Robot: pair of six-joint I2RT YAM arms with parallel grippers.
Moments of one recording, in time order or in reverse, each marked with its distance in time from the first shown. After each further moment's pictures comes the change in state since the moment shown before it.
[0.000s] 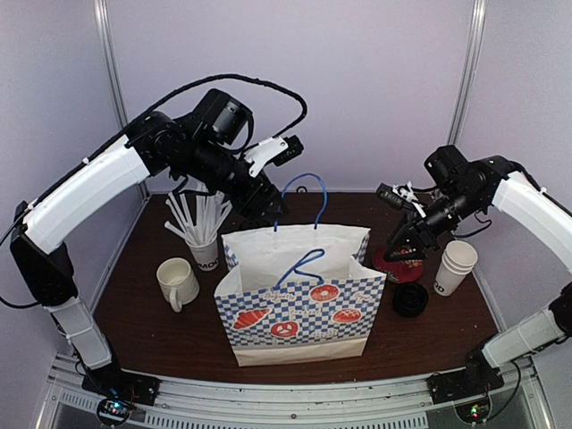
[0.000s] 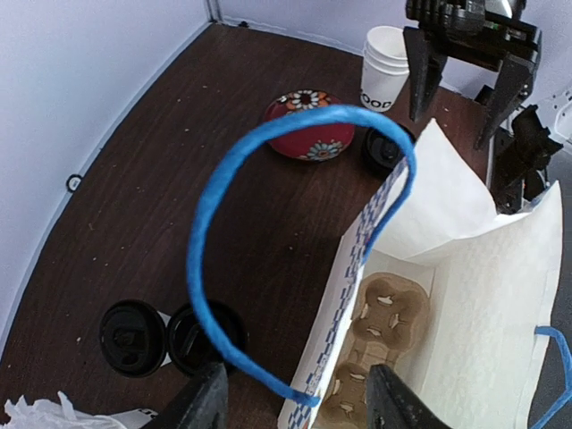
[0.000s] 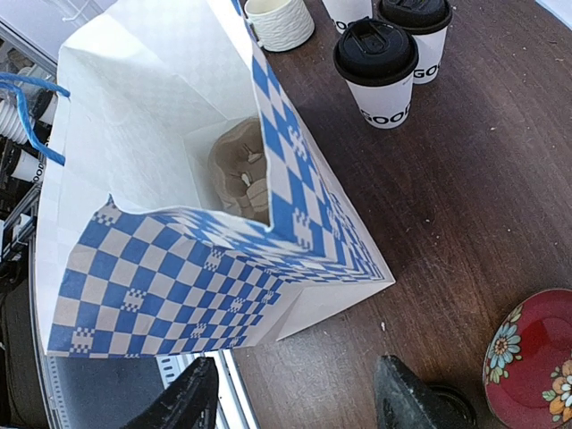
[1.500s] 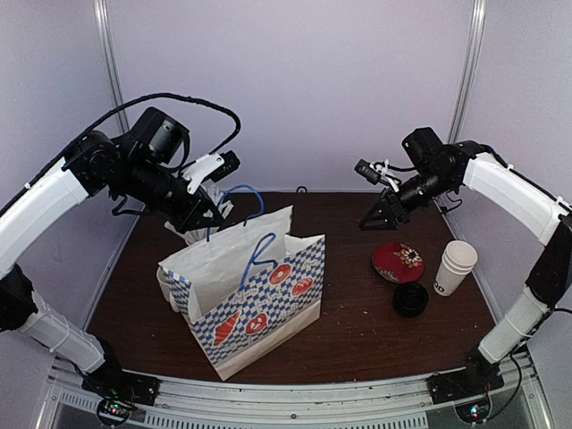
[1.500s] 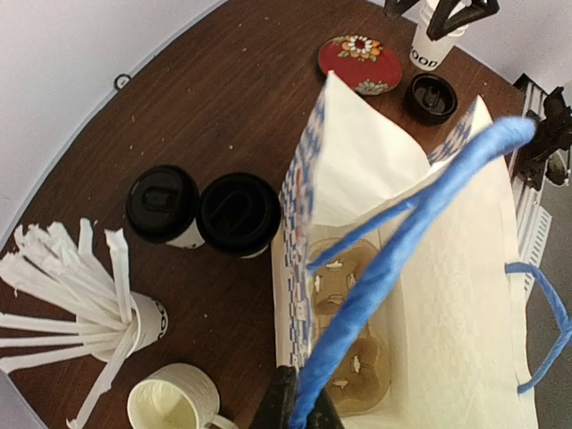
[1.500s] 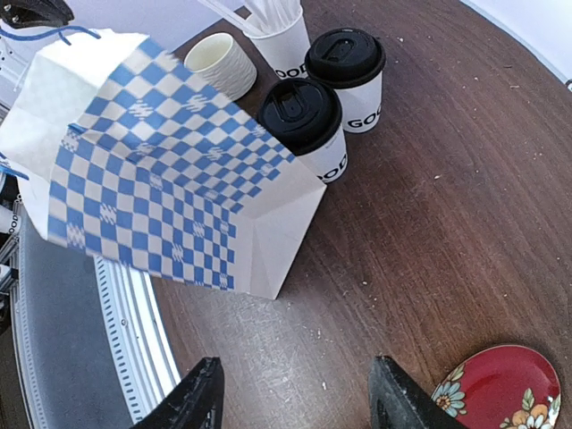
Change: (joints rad) left arm 0.101 -0.308 -0.323 -0.057 -0.008 -0.064; right arm -0.002 0.212 0.185 0.142 0.036 0.107
